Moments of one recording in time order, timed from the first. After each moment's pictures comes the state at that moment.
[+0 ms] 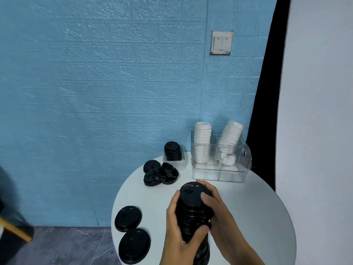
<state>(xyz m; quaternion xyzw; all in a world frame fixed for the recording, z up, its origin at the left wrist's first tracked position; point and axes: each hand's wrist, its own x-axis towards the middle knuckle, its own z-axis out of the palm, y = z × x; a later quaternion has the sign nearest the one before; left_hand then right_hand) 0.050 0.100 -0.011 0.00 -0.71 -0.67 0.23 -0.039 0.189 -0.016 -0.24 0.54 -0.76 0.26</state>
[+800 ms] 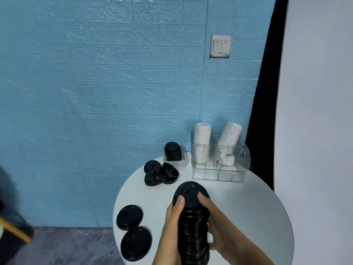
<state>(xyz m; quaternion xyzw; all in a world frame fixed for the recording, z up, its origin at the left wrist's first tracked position) 0.055 0.080 -0.005 0.16 -0.41 -0.90 0.06 -0.005 0.196 0.029 -0.09 0.63 -0.67 0.39</state>
